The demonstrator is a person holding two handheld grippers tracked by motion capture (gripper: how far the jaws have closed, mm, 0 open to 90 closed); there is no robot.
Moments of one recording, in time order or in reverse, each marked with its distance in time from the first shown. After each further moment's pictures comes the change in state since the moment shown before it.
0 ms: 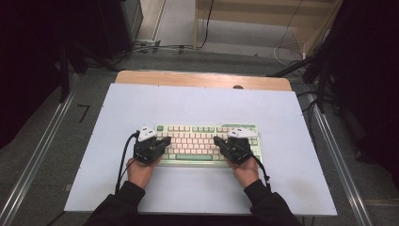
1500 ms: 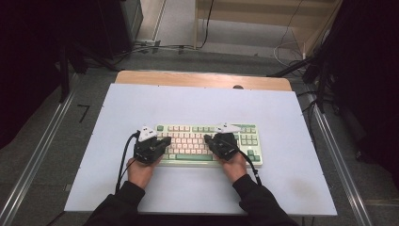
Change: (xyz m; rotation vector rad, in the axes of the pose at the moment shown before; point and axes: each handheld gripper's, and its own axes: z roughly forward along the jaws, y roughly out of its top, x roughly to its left) left arm 0.000 0.000 0.000 0.002 -0.001 0.007; right arm 0.013 0.007 0.038 0.073 -0.023 -0.010
